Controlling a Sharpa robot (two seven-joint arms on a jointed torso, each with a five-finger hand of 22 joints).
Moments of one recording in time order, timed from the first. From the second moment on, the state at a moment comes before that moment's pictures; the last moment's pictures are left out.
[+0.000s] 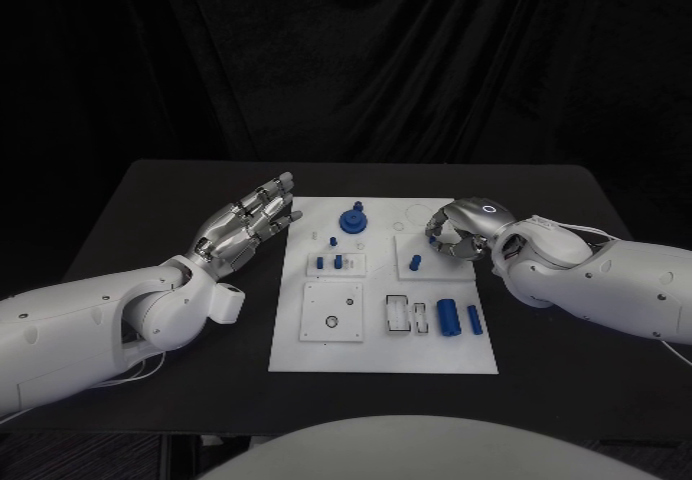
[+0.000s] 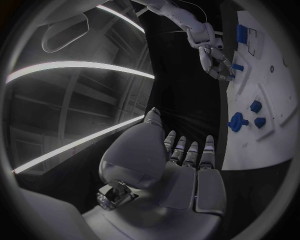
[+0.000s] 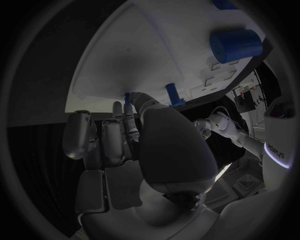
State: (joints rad) left arm 1.12 -0.97 -0.21 1.57 -0.07 0.00 0.68; left_hand 1.42 0.20 -0.27 0.29 0.36 0.28 -0.06 0.03 0.03 0.07 0.02 0.17 0.03 0.02 0.10 0.01 0.01 0.16 0.07 0.20 0.04 0.32; right arm 1.19 -0.82 -0.25 1.39 -1.59 -0.49 -0.11; right_hand 1.48 -0.13 0.27 0.19 0.45 0.96 0.12 0.18 0.42 0.82 0.09 0.50 0.42 1.44 0.01 1.37 1.29 0.08 1.40 0.12 1.26 1.31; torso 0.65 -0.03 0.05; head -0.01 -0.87
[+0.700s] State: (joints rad) left arm 1.12 -0.95 -0.21 1.56 -0.07 0.01 0.68; left_hand 1.47 0.21 -0.25 0.26 0.46 0.32 0.01 0.03 0.04 0.07 0.01 0.17 0.03 0.02 0.11 0.01 0.01 0.16 0.08 0.21 0.04 0.31; right arm 1.18 -0.81 -0.25 1.38 -1.59 -0.50 -0.09; right_hand 1.51 -0.11 0.30 0.16 0.44 0.98 0.13 0.20 0.44 0.94 0.07 0.51 0.40 1.46 0.00 1.40 1.31 0.08 1.43 0.11 1.30 1.31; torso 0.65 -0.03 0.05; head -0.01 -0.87
